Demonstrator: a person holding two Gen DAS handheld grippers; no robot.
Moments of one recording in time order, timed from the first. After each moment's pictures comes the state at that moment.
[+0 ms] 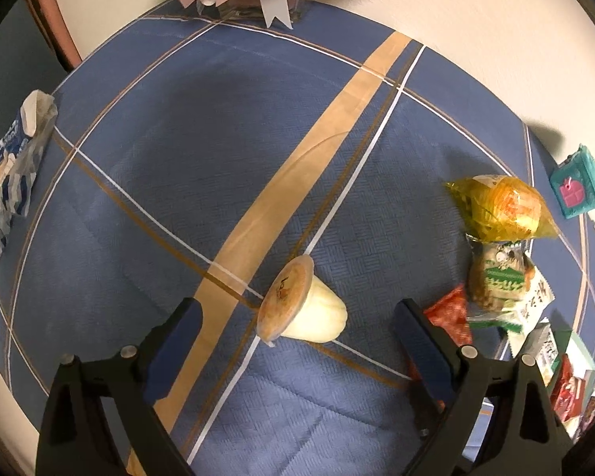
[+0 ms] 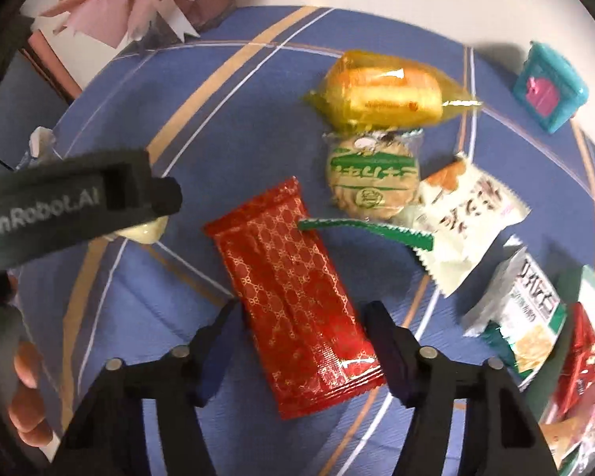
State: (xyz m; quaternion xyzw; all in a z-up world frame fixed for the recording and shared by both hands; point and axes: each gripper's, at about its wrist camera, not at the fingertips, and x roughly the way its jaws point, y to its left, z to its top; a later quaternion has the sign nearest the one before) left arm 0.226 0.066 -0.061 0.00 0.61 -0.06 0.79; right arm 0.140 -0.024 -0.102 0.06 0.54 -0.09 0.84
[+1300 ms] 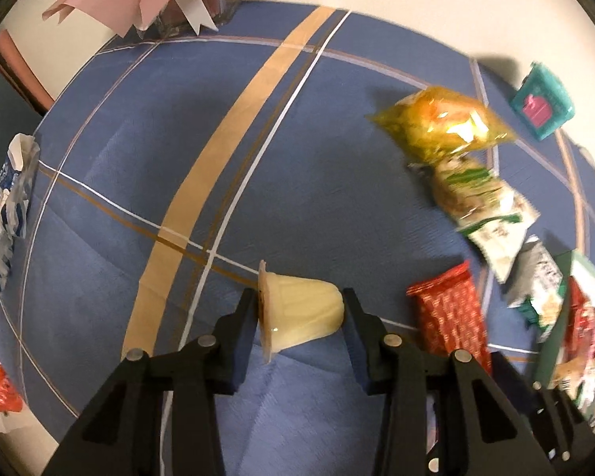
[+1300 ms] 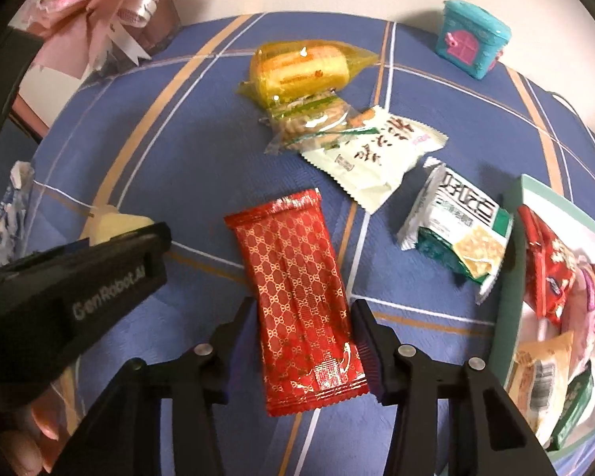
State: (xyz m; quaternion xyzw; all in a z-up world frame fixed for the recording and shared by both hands) left arm 0.168 0.027 -0.057 0.07 0.60 -0.11 0.79; right arm 0.072 -0.041 -0.100 0.11 0.52 -0.16 0.83
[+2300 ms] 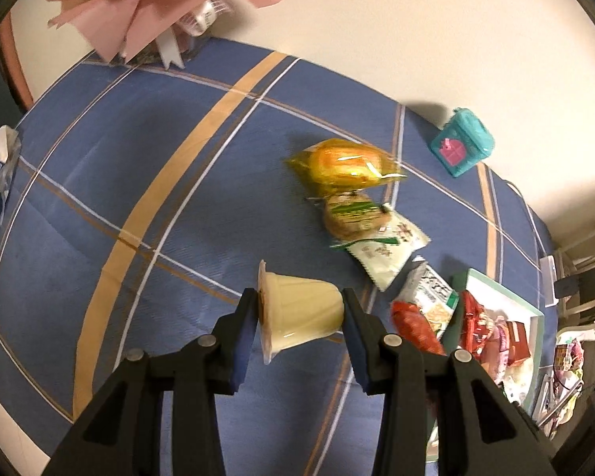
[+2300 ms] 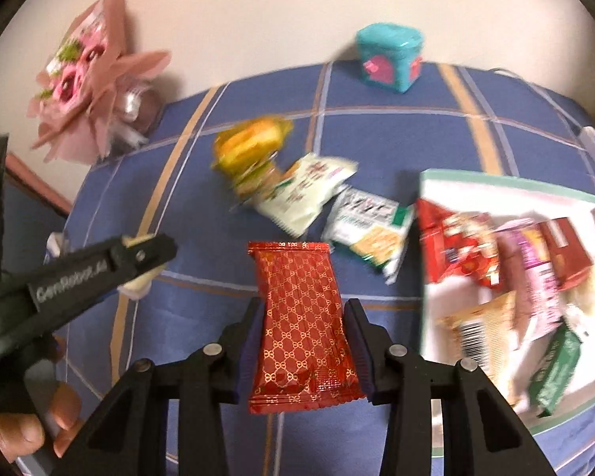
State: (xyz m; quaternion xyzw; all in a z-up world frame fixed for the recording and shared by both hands) left arm 0.136 0.009 0.006 -0.02 0.57 -0.19 0.80; right arm 0.005 -0.086 -0.036 0.20 0.44 -0.18 0.86
